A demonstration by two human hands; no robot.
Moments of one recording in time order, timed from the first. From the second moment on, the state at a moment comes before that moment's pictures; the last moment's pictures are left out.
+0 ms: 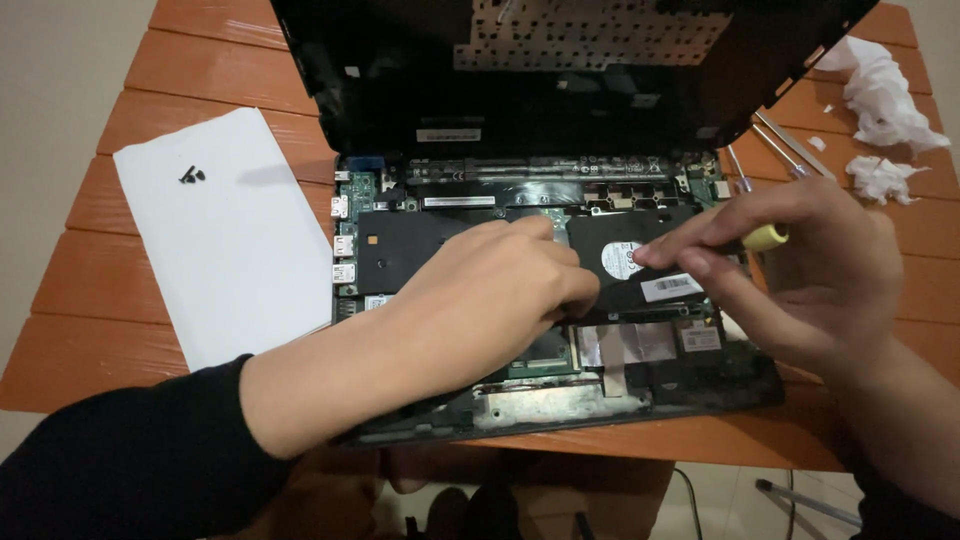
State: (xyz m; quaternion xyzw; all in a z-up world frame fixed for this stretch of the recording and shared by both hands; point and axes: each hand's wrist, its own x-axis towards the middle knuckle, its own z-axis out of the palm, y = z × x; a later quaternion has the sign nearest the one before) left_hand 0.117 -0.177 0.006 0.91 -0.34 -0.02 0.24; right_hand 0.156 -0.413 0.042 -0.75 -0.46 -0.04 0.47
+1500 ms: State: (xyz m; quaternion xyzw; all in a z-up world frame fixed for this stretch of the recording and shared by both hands) left_hand 0.010 -0.083 -0.041 0.89 -0.42 0.13 0.06; right_hand 0.184 -0.445 -0.023 -0.71 -0.57 -0.01 0.41
